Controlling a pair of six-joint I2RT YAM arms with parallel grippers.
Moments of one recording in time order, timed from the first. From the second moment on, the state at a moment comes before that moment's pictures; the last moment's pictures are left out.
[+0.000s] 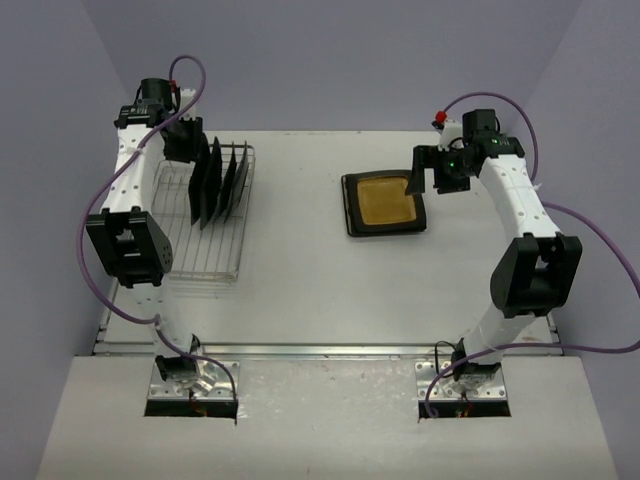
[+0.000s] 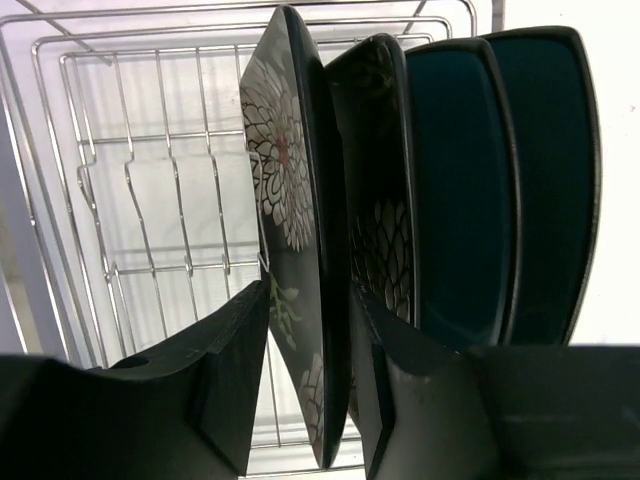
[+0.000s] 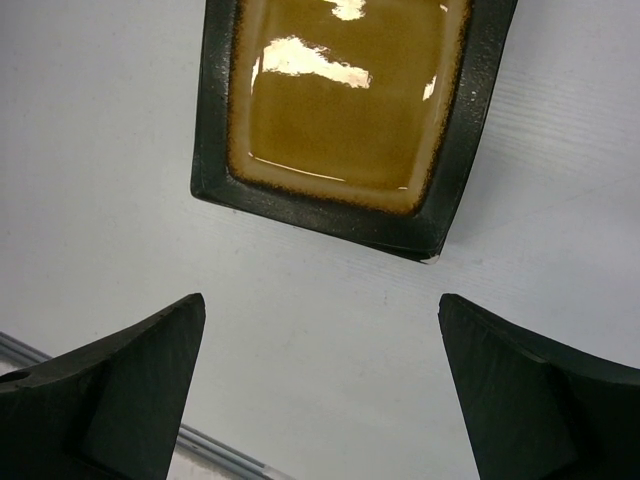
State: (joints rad) left arm 0.14 1.96 2.04 -1.04 0.15 0.12; right arm 0.00 1.73 1.58 -0.86 -0.37 -0.06
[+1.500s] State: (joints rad) left arm 0.01 1.35 1.79 -0.83 0.32 0.51; right arm 0.00 1.68 1.61 -0.89 -0.62 0.00
